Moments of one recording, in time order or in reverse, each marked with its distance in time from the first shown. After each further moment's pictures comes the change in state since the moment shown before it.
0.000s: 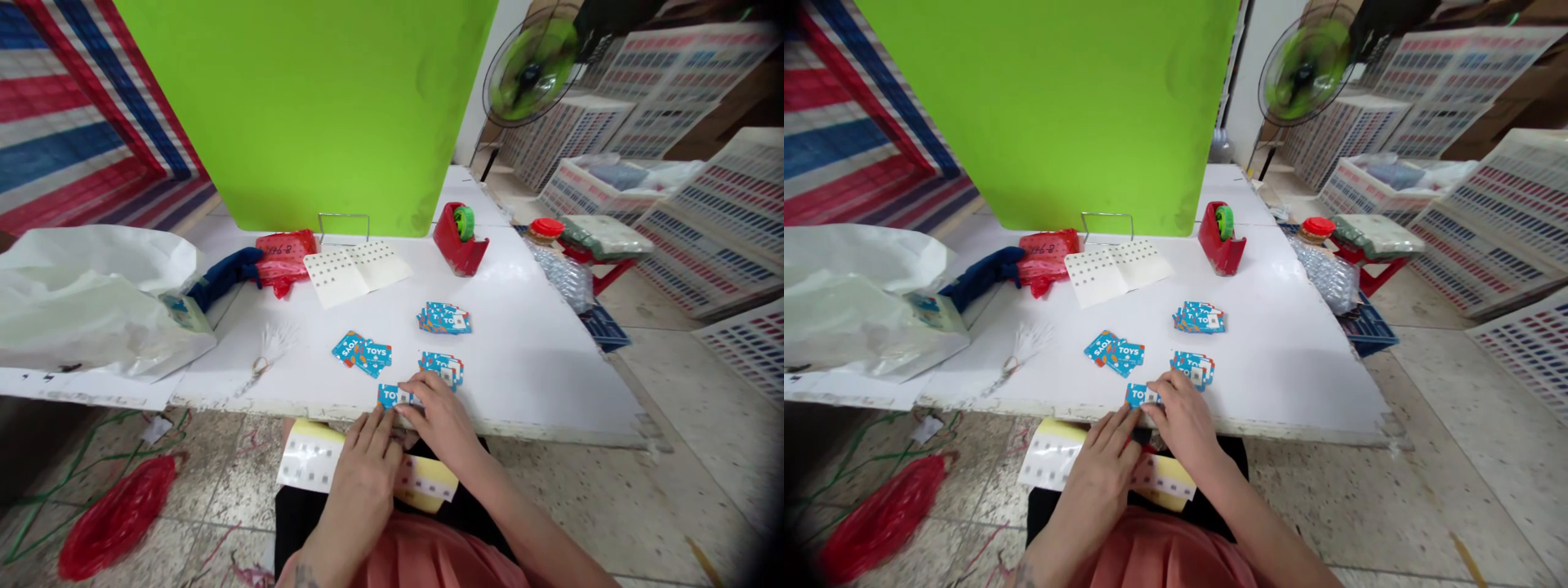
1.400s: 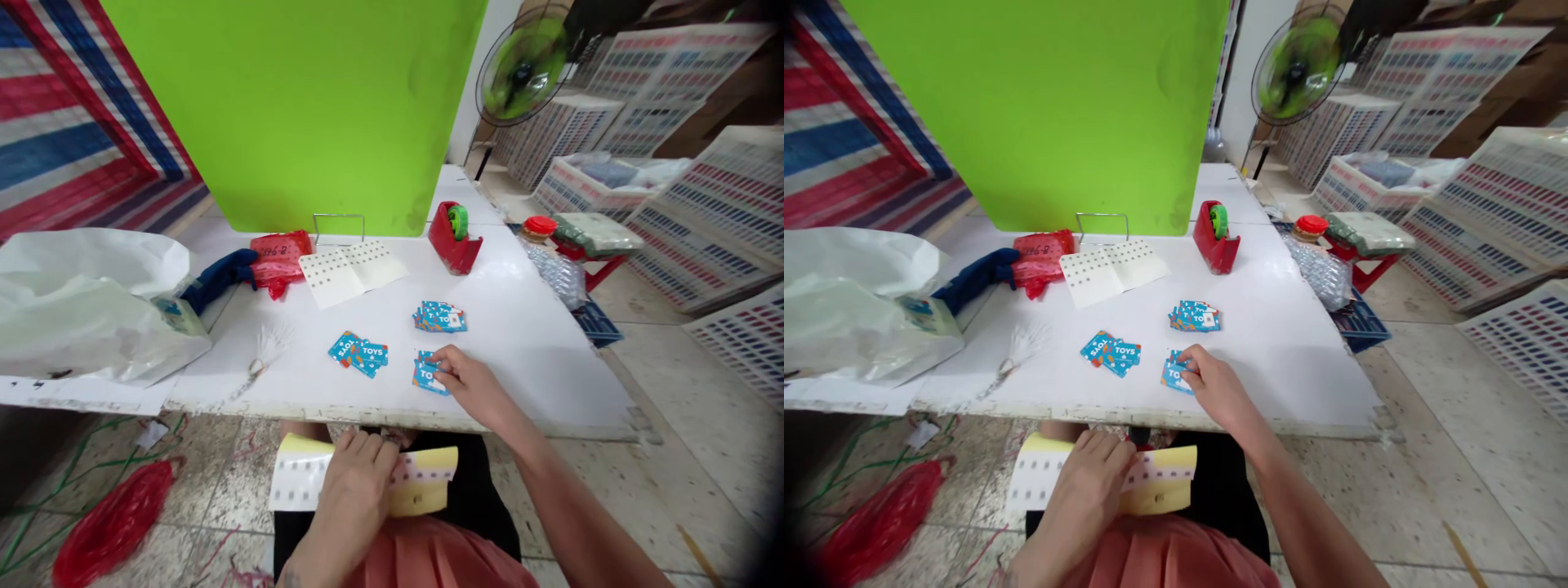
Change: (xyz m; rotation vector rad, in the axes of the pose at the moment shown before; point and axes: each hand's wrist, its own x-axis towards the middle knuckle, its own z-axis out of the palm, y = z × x) left_hand 0.003 0.006 -0.028 -0.104 -0.128 -0.091; right_hand 0.022 0.037 -0.054 0.072 -0.144 0.261
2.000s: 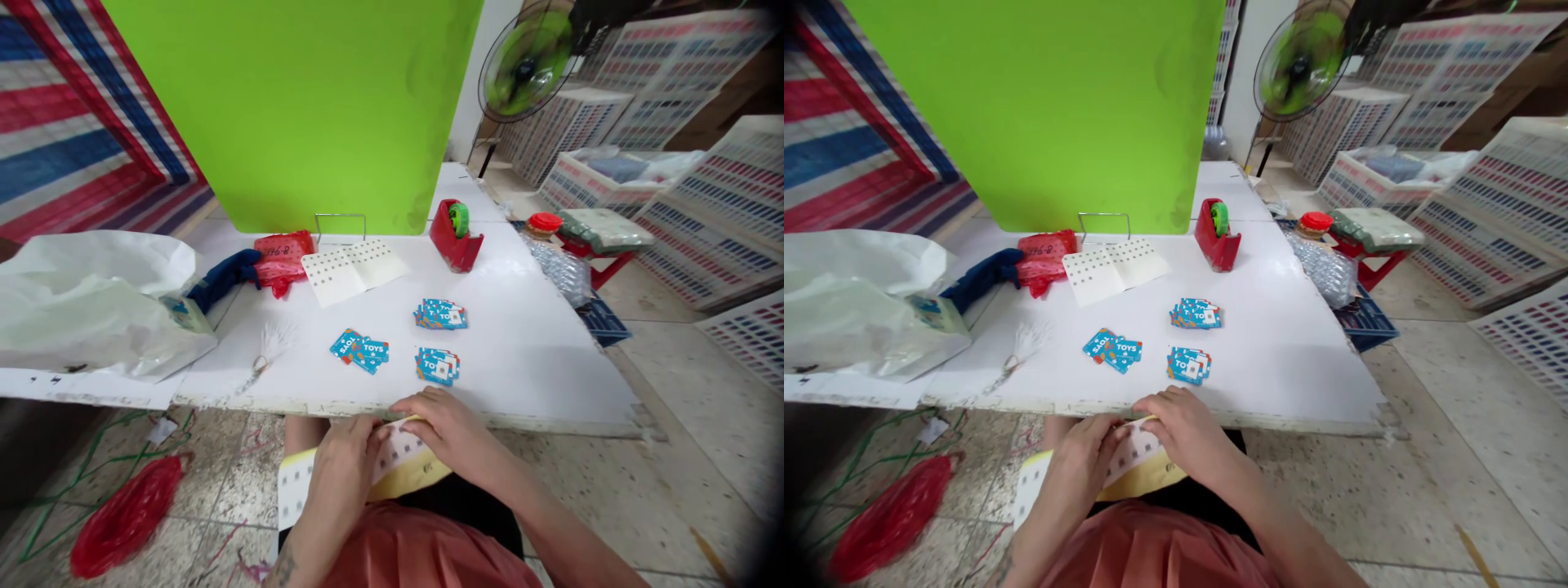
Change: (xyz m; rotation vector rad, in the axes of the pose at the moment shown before) left_hand 0.006 -0.012 -0.005 -0.310 0.045 -0.274; right_hand -0.044 -0.045 0.026 -0.074 -0.127 -0.419
